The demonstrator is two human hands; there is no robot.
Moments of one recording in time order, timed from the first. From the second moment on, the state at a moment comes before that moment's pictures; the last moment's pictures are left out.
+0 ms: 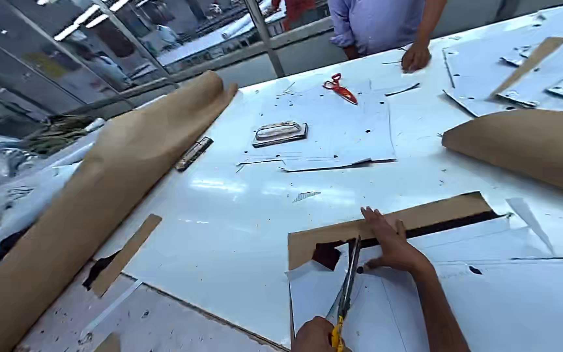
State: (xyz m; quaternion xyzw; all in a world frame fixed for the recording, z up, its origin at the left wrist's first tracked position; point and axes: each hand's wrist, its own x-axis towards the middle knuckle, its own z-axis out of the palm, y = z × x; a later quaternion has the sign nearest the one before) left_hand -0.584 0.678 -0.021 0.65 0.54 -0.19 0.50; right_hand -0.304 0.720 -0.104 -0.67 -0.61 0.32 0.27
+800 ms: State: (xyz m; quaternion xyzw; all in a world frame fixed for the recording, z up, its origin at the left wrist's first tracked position) left_hand -0.568 0.731 -0.056 0.63 0.58 -0.02 0.52; right_hand -0.296 0.716 -0.104 -0.64 -0.59 0.36 0.34
